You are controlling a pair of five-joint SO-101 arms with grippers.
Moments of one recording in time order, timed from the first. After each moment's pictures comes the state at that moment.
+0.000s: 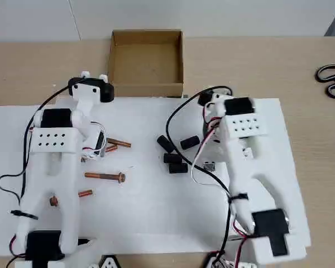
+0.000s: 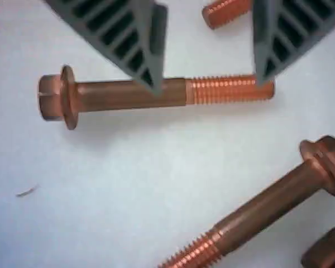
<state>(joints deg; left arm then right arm) -4.7 -13.3 19.8 88.3 -7.8 -11.4 -3.1 12.4 94.6 -8.5</state>
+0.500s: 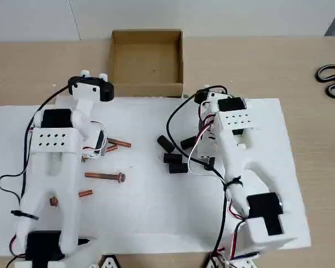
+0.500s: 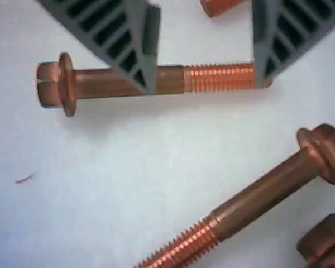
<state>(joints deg) -4.7 -13.3 20.1 86.8 -7.9 -11.5 4.8 12.4 83.7 -8.5</state>
